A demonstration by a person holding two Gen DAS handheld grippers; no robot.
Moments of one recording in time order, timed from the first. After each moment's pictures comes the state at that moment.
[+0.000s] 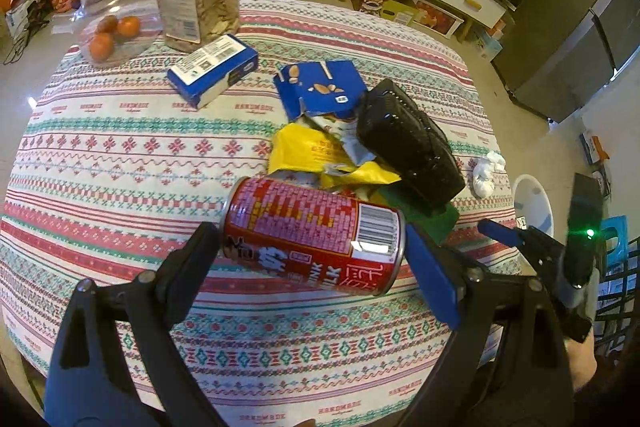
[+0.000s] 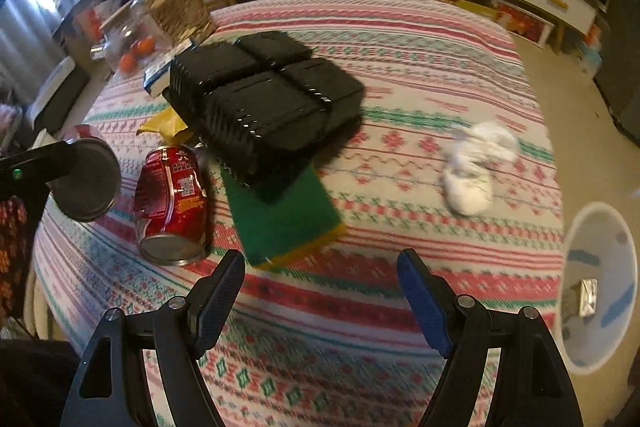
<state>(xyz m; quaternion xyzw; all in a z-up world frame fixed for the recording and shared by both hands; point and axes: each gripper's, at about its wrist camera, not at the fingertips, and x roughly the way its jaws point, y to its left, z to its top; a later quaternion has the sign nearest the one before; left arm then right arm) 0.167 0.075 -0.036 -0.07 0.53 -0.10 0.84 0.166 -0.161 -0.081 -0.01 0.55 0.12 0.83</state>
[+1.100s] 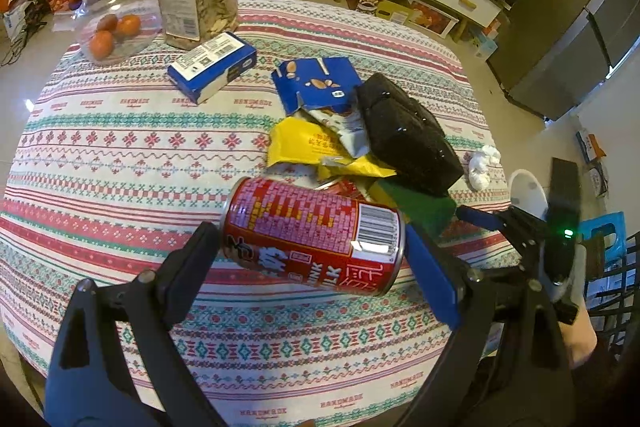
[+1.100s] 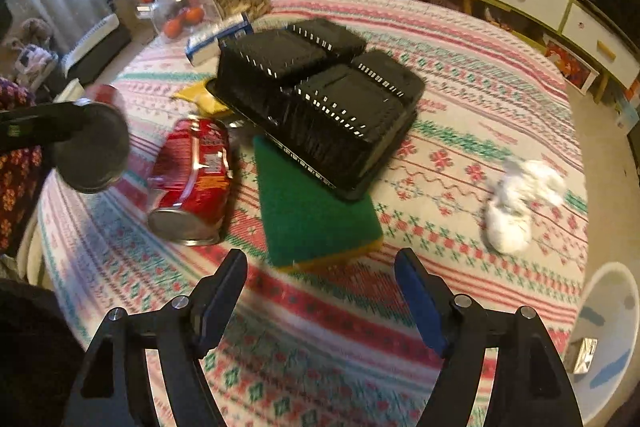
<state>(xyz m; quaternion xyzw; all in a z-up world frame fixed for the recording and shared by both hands) 0.157 0.077 -0.035 -0.07 0.53 -0.11 0.84 0.170 -0.146 -0.093 -0.08 0.54 0.19 0.82</state>
